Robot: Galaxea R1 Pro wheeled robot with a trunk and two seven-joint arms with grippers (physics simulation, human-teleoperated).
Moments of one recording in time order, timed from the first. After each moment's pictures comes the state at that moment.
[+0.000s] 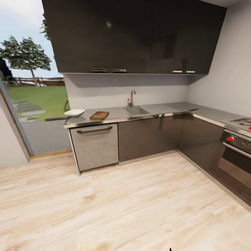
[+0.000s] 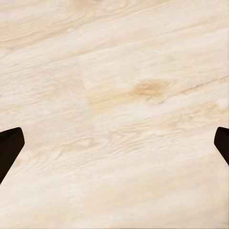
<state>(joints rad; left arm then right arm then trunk) 0.01 0.04 0.04 -0.47 0.02 -0.36 0.00 0.00 0.01 0.00 -0.68 0.00 -0.40 -0.17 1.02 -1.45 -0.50</state>
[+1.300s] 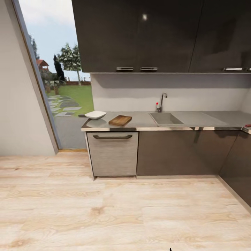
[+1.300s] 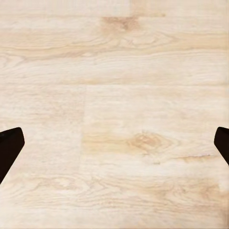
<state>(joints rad) 0.01 0.04 0.04 -0.47 0.02 -0.36 0.00 0.00 0.01 0.00 -0.68 0.00 -0.40 -0.17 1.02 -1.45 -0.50</state>
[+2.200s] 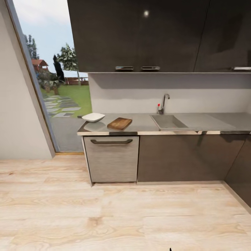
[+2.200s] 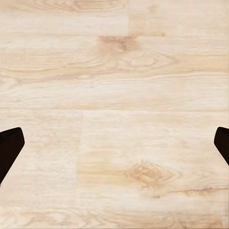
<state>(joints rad) 0.01 0.04 0.04 -0.47 0.02 -0.36 0.00 0.00 0.01 0.00 -0.68 0.00 -0.40 -0.17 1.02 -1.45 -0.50</state>
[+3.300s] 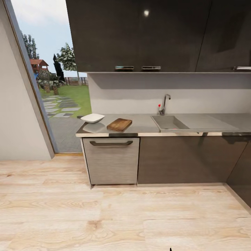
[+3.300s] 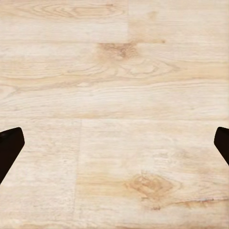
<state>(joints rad) 0.01 0.04 0.04 -0.47 0.02 -0.37 0.00 0.00 0.01 0.00 -0.68 0.00 -0.40 -0.17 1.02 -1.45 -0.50</state>
